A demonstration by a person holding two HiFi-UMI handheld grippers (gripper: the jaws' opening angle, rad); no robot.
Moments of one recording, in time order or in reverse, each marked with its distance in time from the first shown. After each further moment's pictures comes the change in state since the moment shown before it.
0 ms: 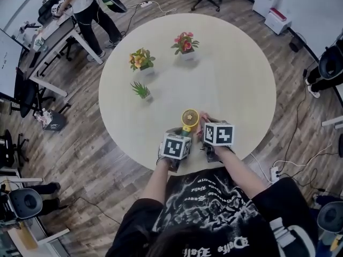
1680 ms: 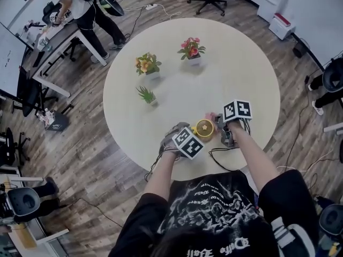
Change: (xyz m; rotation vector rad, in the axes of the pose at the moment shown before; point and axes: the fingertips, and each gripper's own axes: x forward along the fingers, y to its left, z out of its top) left arm 0.024 0.009 0.024 0.570 0.194 0.095; right arm 0.034 -0.040 0.023 0.222 0.324 0.143
